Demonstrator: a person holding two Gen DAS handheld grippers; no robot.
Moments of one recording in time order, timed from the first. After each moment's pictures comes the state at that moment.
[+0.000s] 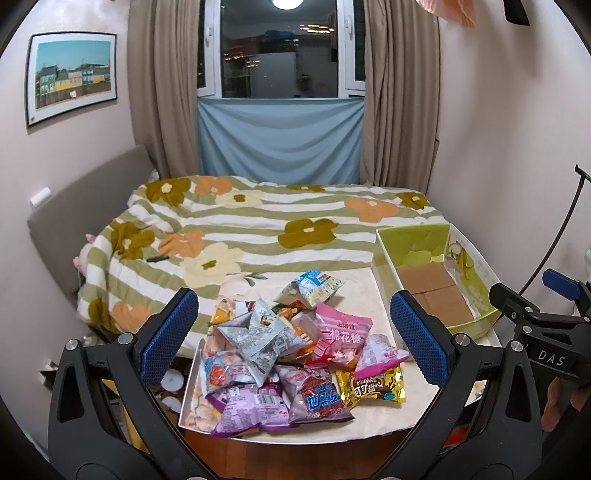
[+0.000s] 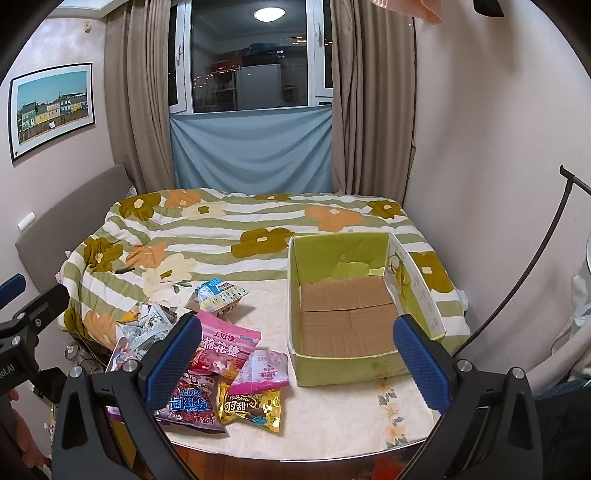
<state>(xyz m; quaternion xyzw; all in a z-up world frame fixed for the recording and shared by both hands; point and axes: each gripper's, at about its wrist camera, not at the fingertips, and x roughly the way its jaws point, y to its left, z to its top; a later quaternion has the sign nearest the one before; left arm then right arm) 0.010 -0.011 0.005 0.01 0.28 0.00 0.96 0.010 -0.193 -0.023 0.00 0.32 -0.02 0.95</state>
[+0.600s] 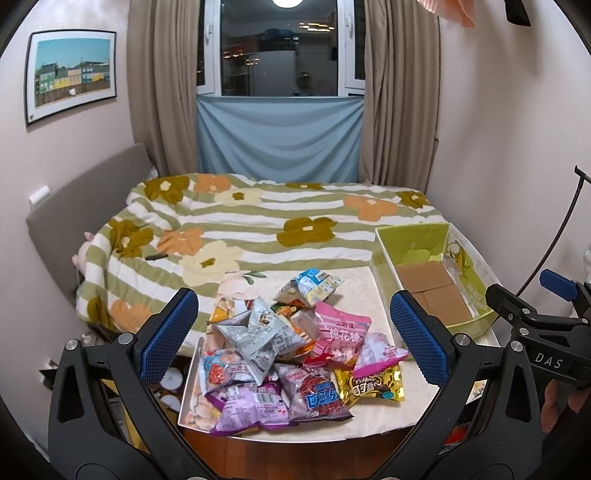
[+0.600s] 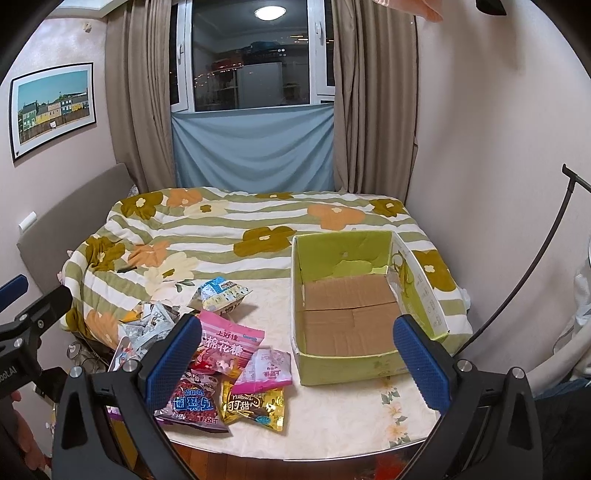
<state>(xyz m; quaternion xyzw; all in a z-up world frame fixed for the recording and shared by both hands) 0.010 -0.009 0.001 0.00 0.28 -0.01 0.96 0.011 -0.191 -0.024 0.00 0.32 -0.01 0.95</state>
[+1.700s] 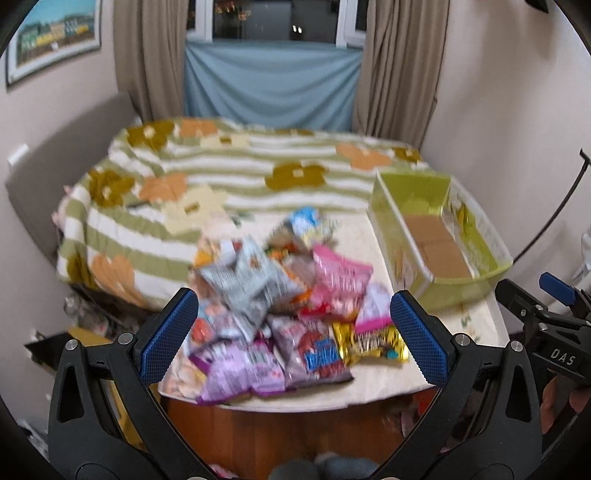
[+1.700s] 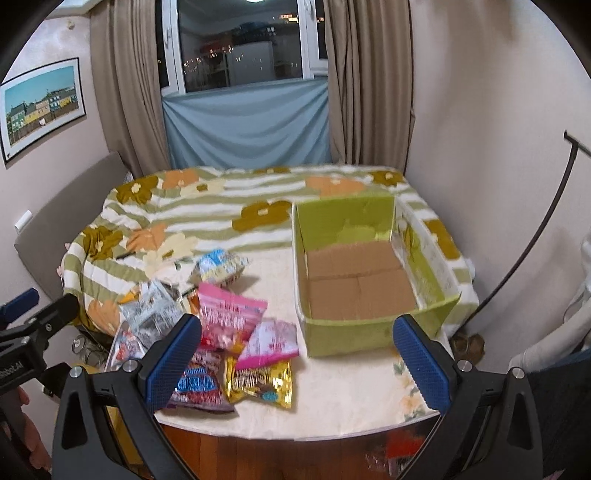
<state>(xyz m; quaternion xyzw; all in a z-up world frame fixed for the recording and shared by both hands) 0.038 0.003 -0.076 -0.02 0.39 -0.03 0.92 0.016 -0.196 -0.068 0.04 0.38 -0.02 0.92</state>
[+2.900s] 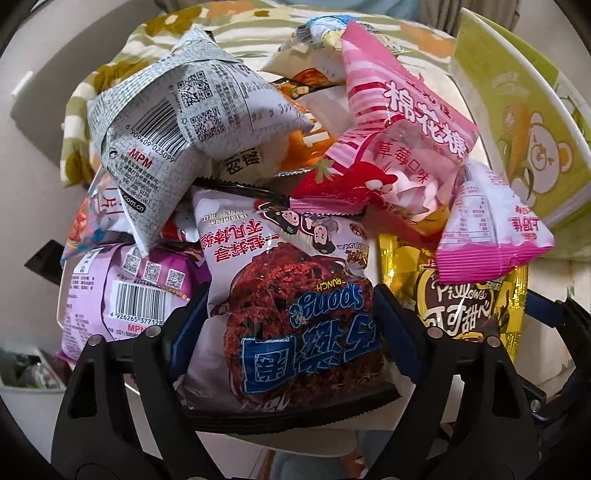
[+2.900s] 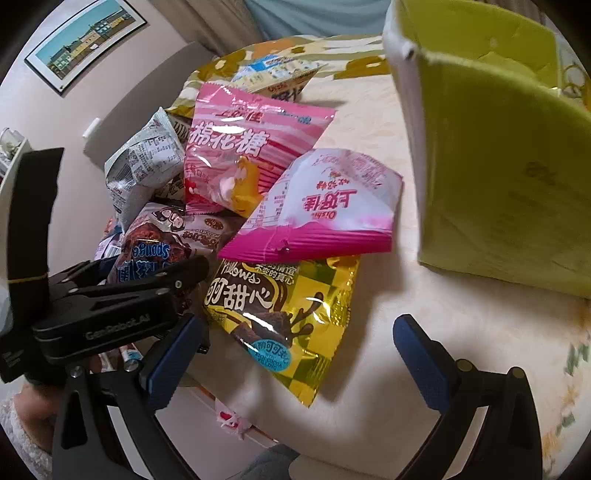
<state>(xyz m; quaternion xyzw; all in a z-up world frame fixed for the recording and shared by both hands) 0.123 -0.048 -0.289 -0.01 0.57 0.09 0.82 0.097 -0.210 -0.284 0.08 0.55 0.27 0.79</state>
